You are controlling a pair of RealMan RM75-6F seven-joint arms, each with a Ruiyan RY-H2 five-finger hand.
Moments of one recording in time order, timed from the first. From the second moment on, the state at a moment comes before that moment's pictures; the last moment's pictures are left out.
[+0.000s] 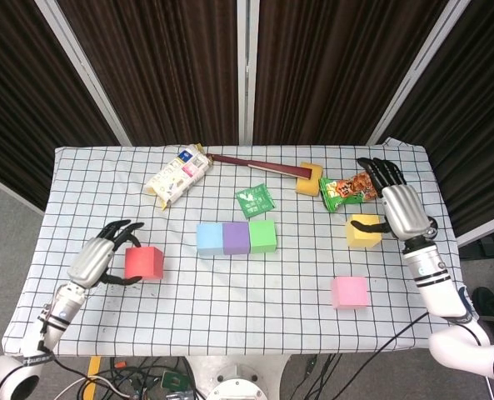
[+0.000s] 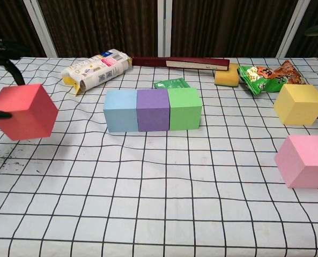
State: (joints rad) left arm -0.43 -1.31 -0.06 -1.51 1.55 1.20 -0.35; right arm 0.57 -1.20 0.25 -1.52 -1.34 1.17 0.19
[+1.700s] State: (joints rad) left arm -0.83 -1.47 -0.28 -1.57 1.05 0.88 0.07; right arm 0.49 -1.19 0.25 -1.41 -1.32 1.16 0.32
